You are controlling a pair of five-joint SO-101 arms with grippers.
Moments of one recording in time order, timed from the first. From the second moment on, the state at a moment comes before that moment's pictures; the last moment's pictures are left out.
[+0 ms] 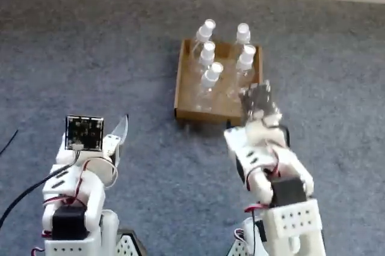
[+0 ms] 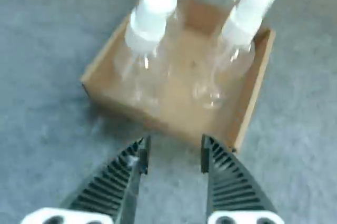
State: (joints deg) left arm -8.1 -103.7 80.4 58.6 -4.0; right arm -15.0 -73.6 65.0 53.6 11.7
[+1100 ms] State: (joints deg) left arm -15.7 -103.6 96.0 77.0 -14.6; right arm -2.5 -104.5 95.6 66.0 16.7
